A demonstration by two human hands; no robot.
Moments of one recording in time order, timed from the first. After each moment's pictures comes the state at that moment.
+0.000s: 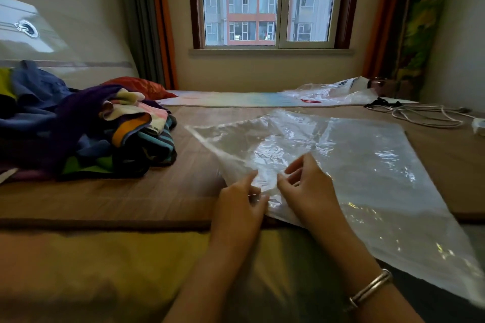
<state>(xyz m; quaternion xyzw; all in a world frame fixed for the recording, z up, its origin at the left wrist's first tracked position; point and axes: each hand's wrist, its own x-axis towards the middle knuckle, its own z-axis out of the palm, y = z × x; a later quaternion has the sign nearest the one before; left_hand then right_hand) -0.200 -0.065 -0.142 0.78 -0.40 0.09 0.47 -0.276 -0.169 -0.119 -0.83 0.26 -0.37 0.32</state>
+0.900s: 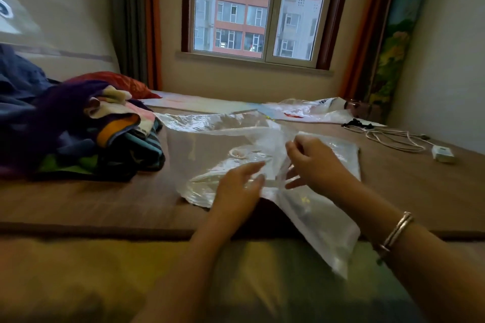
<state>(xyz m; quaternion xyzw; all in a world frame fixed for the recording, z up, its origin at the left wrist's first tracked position) -0.179 -0.078 -0.112 0.70 -0.42 -0.05 0.57 -0.277 -0.183 -0.044 -0.86 0.21 -0.29 0.36</state>
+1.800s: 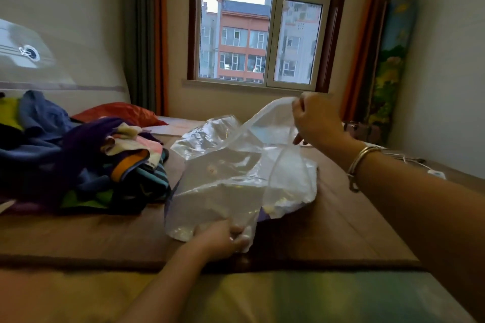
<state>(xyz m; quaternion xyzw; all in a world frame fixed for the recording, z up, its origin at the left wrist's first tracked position) -0.141 -0.060 -0.120 0.85 -0.47 -0.12 0.18 -0.255 -0.211 0.079 -0.86 0.21 -0.46 0.10</state>
